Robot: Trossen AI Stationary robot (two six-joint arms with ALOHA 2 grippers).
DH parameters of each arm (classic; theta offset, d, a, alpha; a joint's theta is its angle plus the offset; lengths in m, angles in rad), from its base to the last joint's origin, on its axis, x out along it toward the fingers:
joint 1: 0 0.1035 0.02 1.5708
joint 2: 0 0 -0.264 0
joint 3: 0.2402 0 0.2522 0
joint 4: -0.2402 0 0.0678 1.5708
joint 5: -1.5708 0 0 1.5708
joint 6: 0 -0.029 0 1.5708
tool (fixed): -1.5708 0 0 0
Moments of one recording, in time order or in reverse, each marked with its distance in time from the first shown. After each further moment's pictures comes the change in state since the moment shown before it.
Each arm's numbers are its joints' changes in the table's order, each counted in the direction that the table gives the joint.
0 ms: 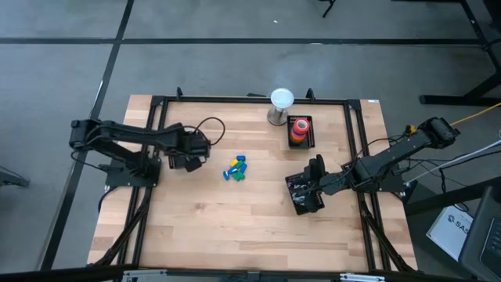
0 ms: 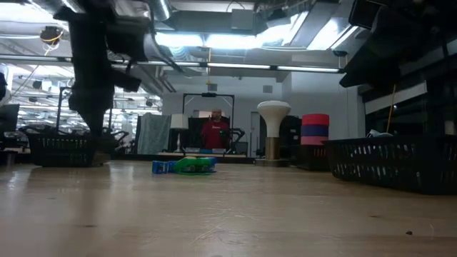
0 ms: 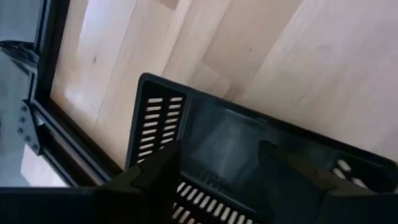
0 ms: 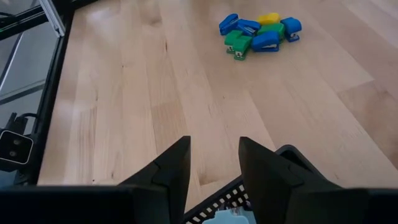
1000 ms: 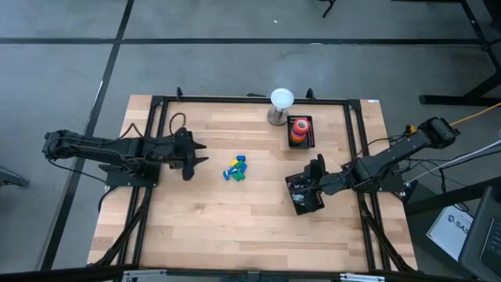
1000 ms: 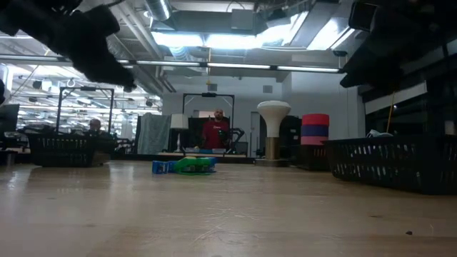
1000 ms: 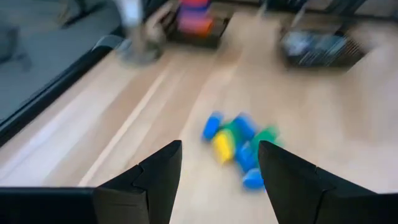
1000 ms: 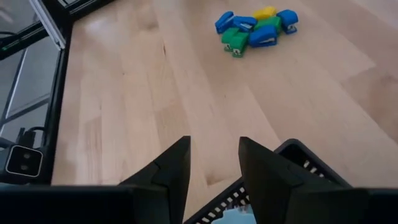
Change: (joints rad) left arm -0.142 0.684 -0.385 0.778 0.184 -0.225; right arm 0.000 0.000 0.000 0.001 0.001 -0.087
